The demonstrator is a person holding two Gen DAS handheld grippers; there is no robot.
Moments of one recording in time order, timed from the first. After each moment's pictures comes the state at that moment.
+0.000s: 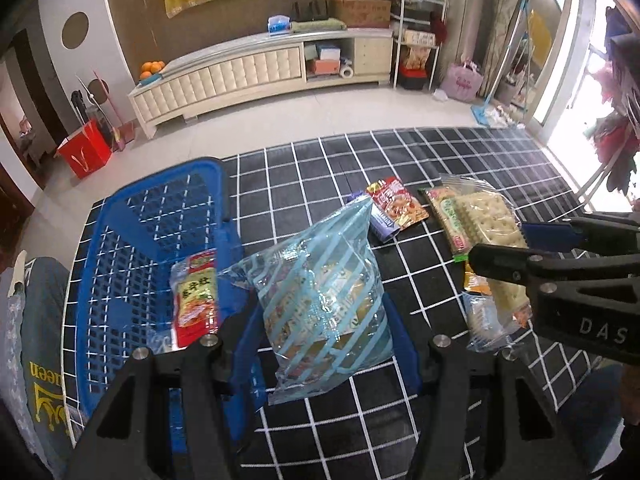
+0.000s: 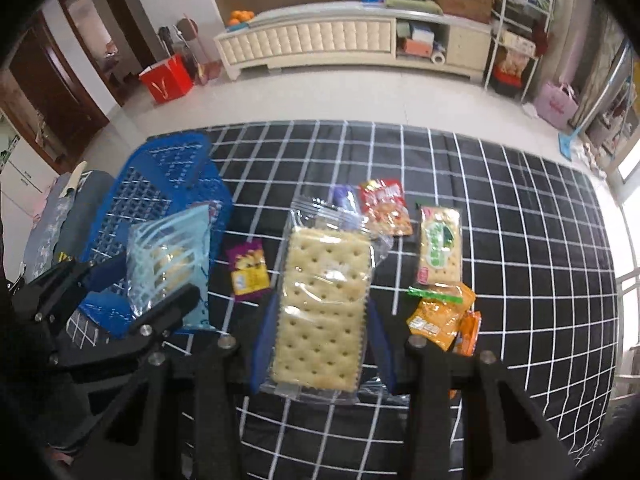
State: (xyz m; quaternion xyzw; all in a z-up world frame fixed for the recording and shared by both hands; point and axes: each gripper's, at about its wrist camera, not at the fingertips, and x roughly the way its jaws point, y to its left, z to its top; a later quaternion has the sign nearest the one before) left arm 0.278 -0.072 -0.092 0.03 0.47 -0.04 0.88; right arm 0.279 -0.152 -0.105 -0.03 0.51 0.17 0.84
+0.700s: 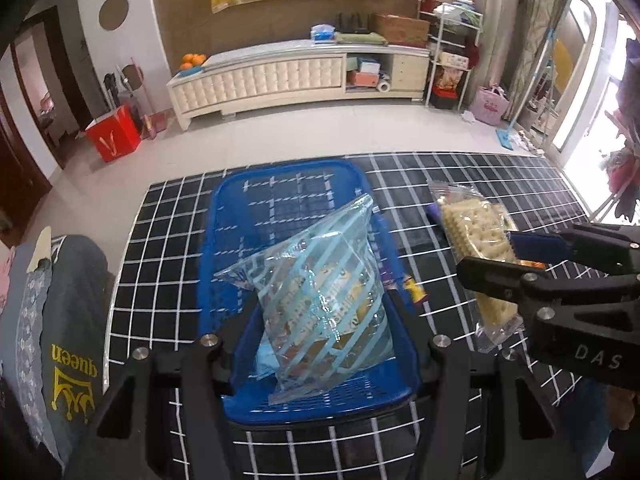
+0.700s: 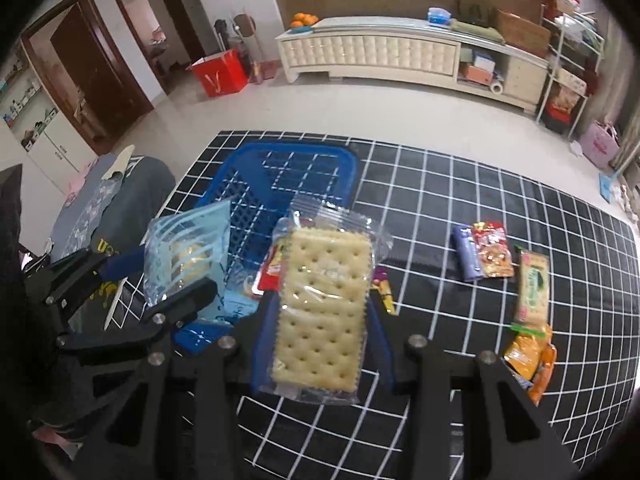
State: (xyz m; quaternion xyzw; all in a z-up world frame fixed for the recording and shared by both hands) left arm 0.242 0.060 -0.064 0.00 0.46 0.00 0.89; right arm 0.257 -0.031 -0.087 -0.05 0.49 0.25 0.84
